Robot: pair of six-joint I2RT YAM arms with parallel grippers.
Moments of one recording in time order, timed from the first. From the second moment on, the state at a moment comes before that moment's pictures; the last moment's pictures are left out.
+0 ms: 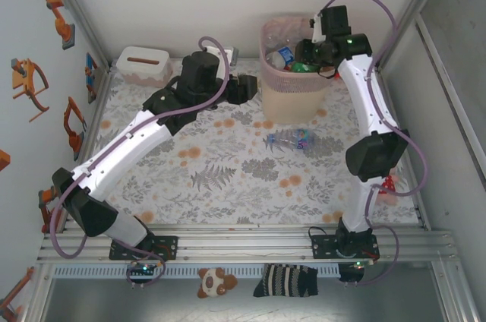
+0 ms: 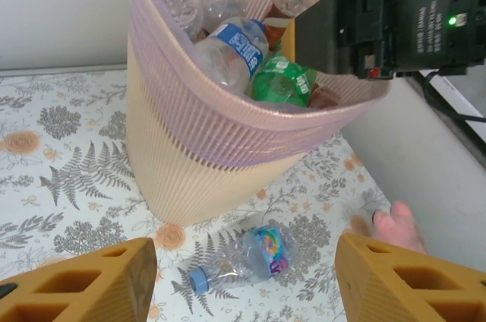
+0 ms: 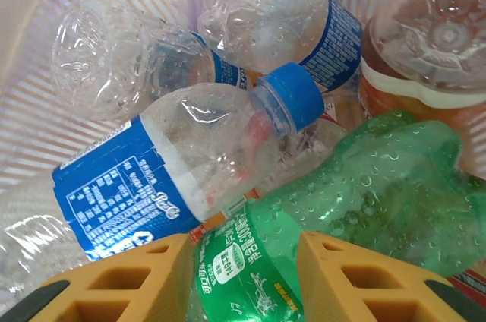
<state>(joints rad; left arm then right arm) -0.80 1.51 1.61 -0.53 -0.02 -0.43 0.22 1.97 2.23 -1.04 -0.12 0.22</state>
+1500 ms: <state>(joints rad) -0.78 1.87 1.39 -0.36 0.14 -1.61 0.22 1.42 1.90 -1.08 0.00 0.21</state>
